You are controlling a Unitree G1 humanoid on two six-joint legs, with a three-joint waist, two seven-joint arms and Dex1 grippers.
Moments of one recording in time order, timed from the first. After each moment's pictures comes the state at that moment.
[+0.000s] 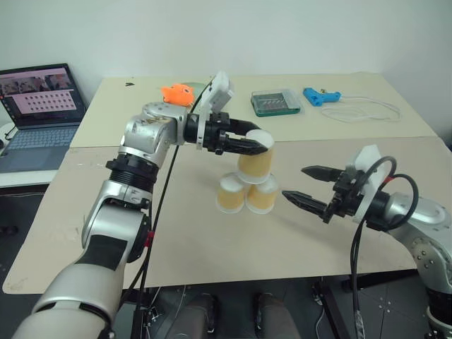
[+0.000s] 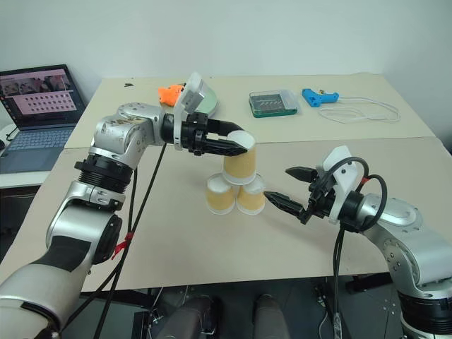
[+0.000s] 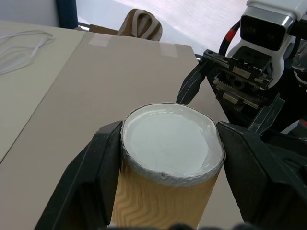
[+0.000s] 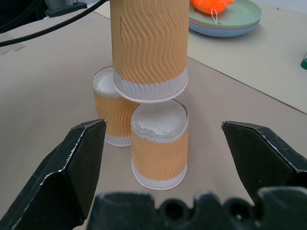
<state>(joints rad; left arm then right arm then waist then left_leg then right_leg) -1.16 0.36 -0.18 0.53 -0.36 0.56 -1.35 -0.22 -0.76 -0.21 -0.51 0.67 0.72 0.71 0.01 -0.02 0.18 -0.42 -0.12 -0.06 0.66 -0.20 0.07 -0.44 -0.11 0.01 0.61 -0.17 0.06</state>
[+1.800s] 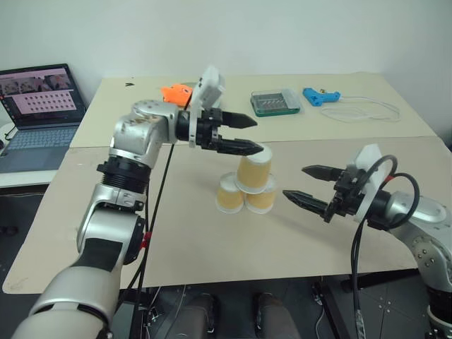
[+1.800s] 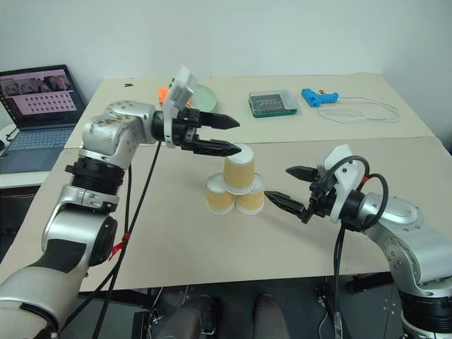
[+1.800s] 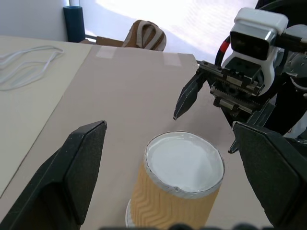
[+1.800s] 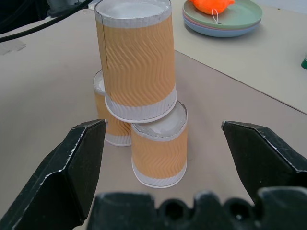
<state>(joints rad) -1.18 0.41 -0.08 0.45 -0.40 0.63 -1.37 -0.23 -0.77 -0.22 -0.50 0.67 0.72 0.74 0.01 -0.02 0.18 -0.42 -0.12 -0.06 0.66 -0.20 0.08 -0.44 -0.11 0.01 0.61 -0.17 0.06</state>
